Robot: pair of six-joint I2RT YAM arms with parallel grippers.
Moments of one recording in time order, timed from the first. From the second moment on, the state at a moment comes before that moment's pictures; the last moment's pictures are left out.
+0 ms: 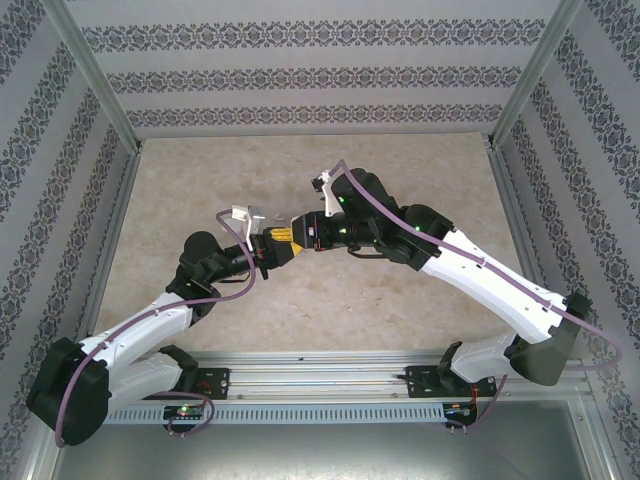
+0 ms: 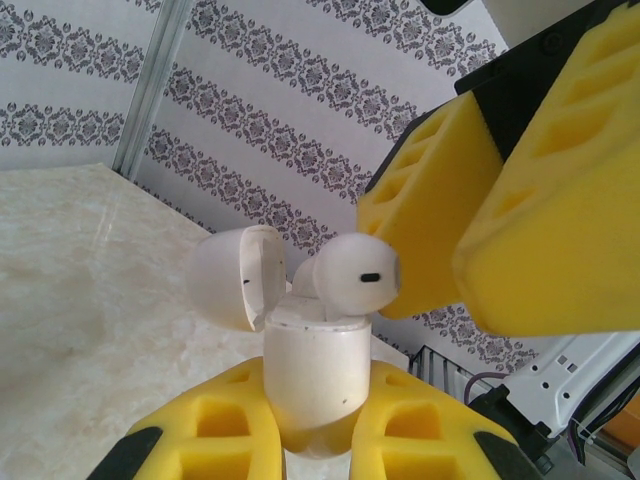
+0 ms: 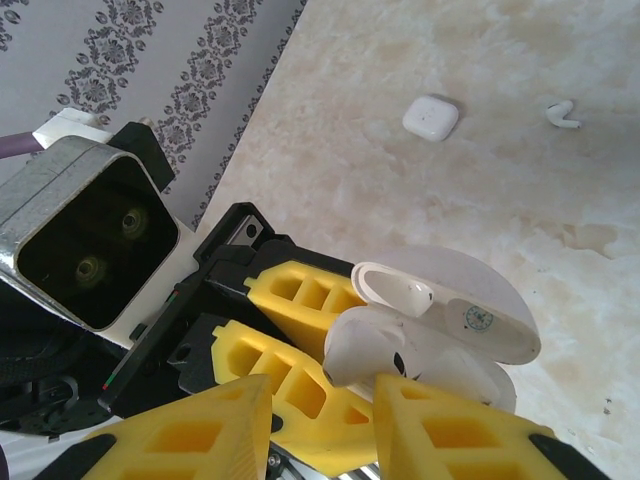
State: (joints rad) left arm -0.50 1.04 0.49 0.67 0.66 -0.51; right arm 0.91 1.37 1.50 -0.75 -0.17 0.69
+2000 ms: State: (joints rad) left arm -0.50 1.07 0.53 0.63 0.77 -0.53; right arm 0.69 1.19 1.35 -0.66 -0.52 0.80
